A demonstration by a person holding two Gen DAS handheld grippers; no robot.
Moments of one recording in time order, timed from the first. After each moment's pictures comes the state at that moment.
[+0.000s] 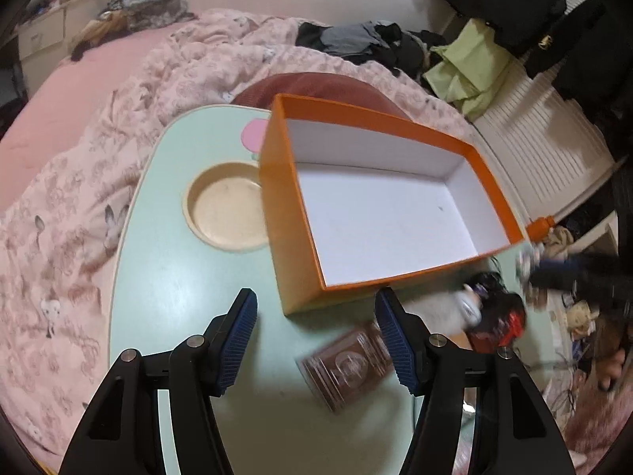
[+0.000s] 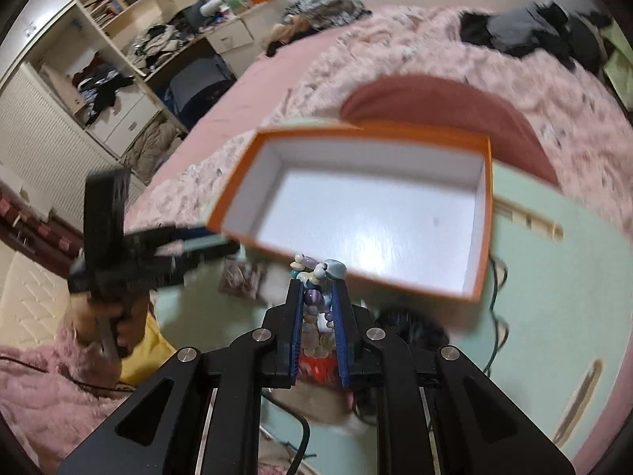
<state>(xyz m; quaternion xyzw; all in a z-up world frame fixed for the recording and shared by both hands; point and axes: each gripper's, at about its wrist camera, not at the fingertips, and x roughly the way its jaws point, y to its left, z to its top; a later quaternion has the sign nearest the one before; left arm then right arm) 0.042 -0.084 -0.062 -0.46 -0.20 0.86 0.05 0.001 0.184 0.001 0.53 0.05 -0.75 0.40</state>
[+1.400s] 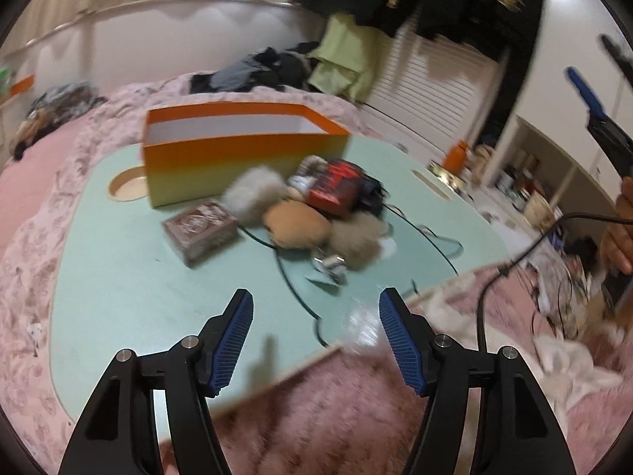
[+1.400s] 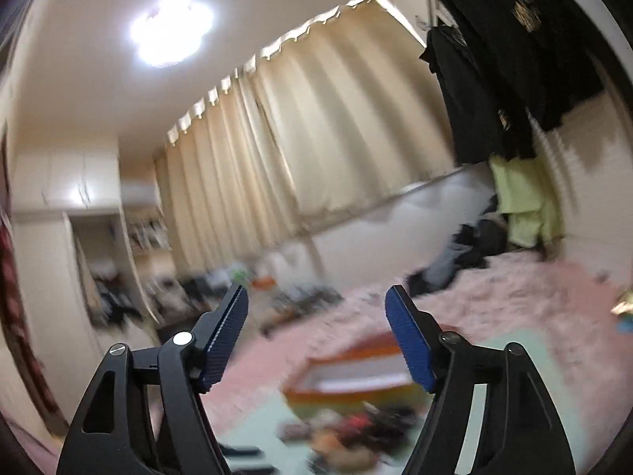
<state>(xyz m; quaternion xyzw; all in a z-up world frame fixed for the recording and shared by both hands) 0.199 0.017 -0.050 -0.36 -0.05 0.91 0.20 0.224 0.335 0.096 0.05 -0.13 -0.94 0.30</state>
